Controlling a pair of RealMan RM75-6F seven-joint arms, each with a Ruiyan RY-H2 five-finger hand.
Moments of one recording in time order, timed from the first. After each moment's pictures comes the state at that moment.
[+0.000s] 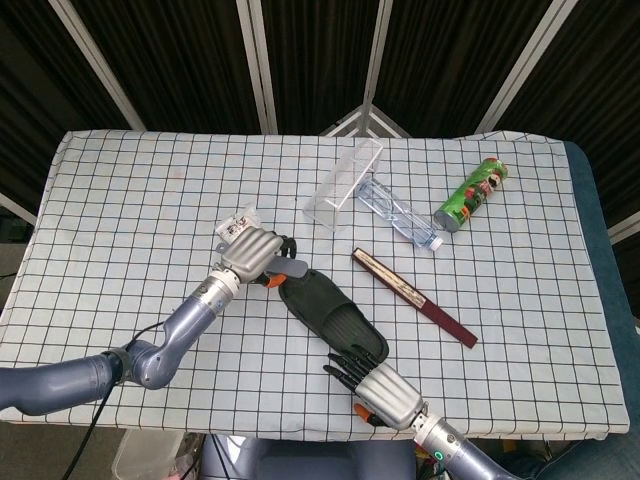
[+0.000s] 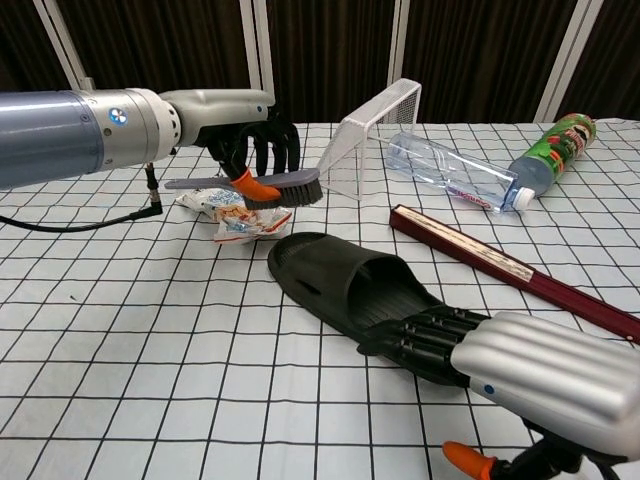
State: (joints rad) left arm -0.96 -1.54 -0.31 -1.46 0.95 0.72 0.38; right arm 0.40 -1.52 -0.06 -1.67 -1.76 0.97 -0.23
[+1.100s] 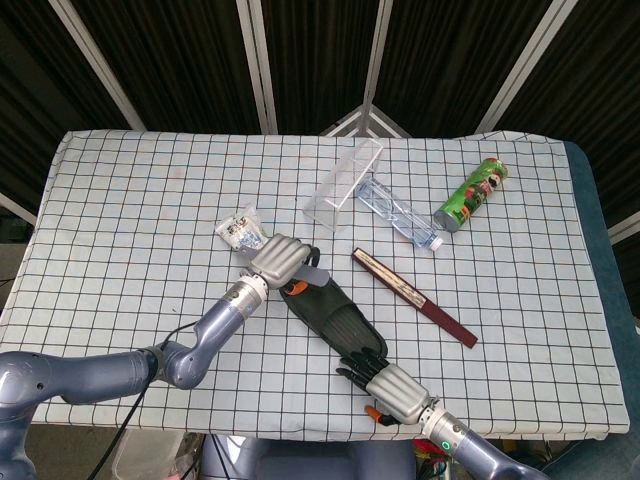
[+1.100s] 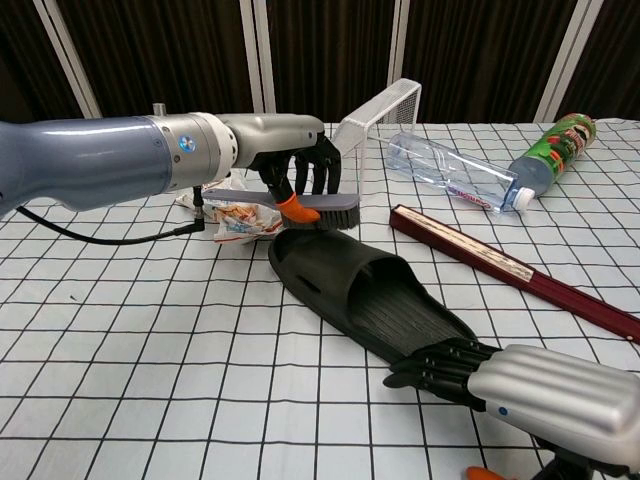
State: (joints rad) left arm -1.09 -1.65 -0.25 -1.38 0.85 0.75 0.45; right arm 0.46 -1.55 -0.13 -1.53 -1.74 0.97 -0.06
